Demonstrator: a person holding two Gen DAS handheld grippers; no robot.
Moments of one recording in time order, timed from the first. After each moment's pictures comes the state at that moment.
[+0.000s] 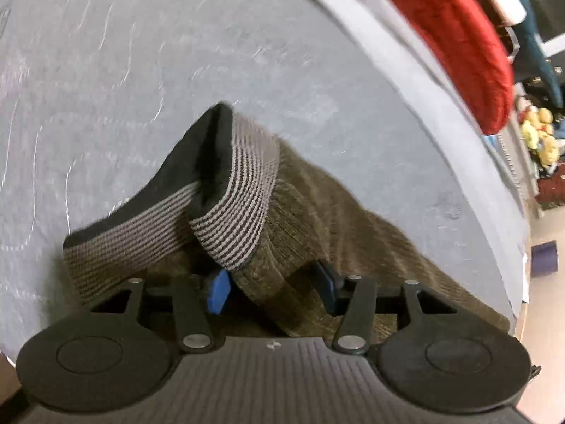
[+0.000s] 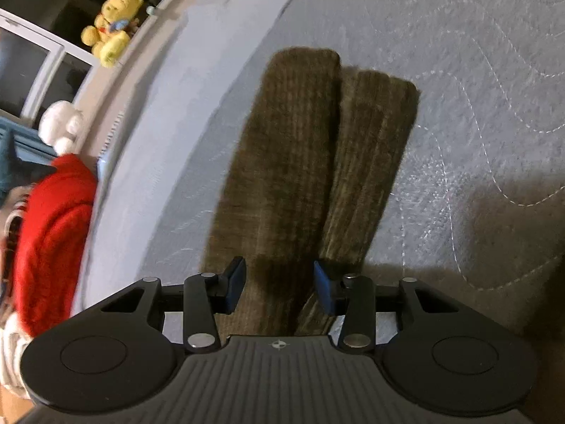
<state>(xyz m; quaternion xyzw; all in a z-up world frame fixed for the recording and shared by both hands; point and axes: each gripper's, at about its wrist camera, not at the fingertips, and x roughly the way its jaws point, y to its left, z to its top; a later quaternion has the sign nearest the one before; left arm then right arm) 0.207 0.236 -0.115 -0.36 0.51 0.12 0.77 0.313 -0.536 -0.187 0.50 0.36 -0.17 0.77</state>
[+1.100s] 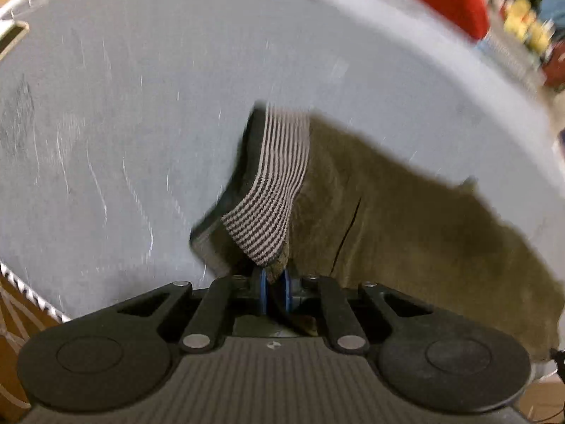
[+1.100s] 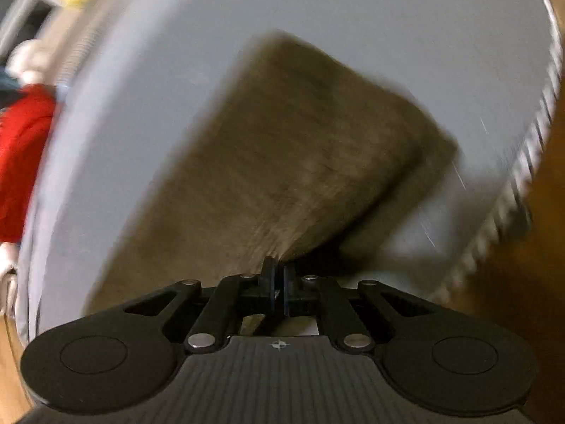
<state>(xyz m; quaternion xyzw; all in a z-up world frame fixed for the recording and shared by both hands) 0.148 0.253 -0.086 -0.17 0.57 0.07 0.80 0.031 -0.561 -0.128 0.46 0.50 -0.20 0.70</state>
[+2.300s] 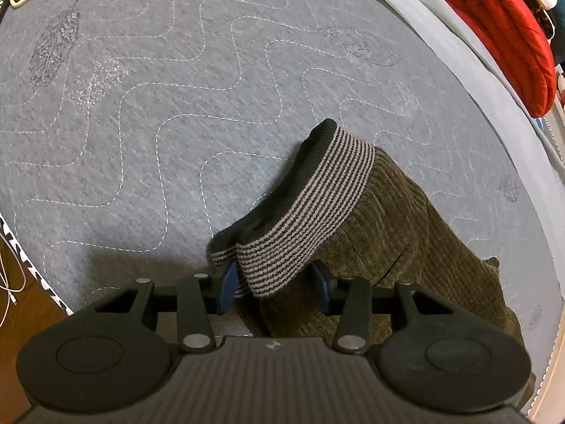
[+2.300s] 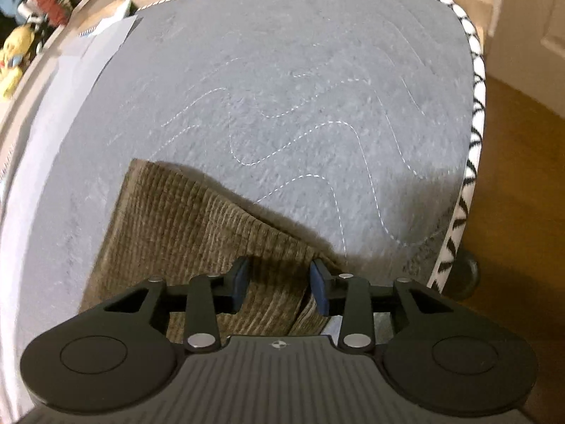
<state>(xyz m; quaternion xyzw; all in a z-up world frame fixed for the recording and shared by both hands) 0.159 0.288 -0.102 -0.29 0.55 0.16 0.76 0.016 -0.643 -0.143 0.44 0.43 -0.34 0.71</state>
